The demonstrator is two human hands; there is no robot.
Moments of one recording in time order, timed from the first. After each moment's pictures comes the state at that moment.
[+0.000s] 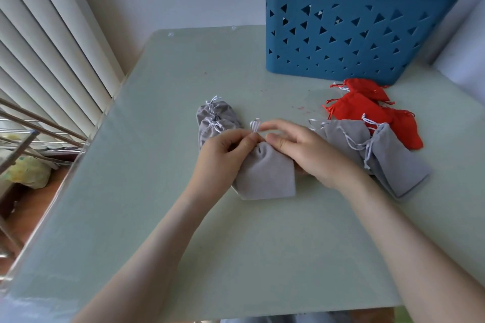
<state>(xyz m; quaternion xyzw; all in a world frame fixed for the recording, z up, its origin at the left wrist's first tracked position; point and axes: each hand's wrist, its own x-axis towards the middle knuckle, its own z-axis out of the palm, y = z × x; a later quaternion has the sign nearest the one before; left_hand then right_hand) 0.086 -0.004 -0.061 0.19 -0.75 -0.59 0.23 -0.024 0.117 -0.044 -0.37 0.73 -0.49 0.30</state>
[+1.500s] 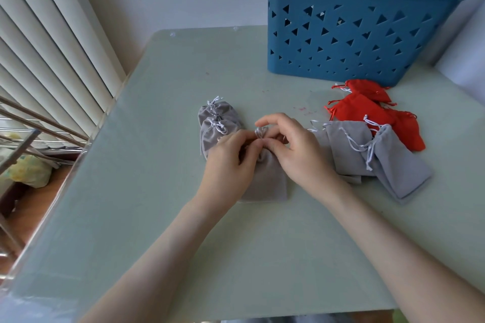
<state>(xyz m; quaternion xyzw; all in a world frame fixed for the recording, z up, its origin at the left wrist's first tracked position) 0.085 0.003 -0.070 0.17 -0.86 -0.36 0.31 -0.017 0.100 -0.069 -0.43 0.73 -0.53 0.07</state>
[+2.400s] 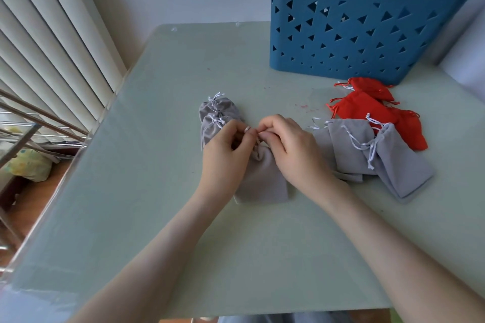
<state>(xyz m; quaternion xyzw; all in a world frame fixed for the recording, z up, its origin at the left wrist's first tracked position) 0.079 0.004 -0.068 0.26 -0.75 -0.53 0.30 -0.015 0.095 -0.076 -0.47 0.75 -0.46 -0.06</state>
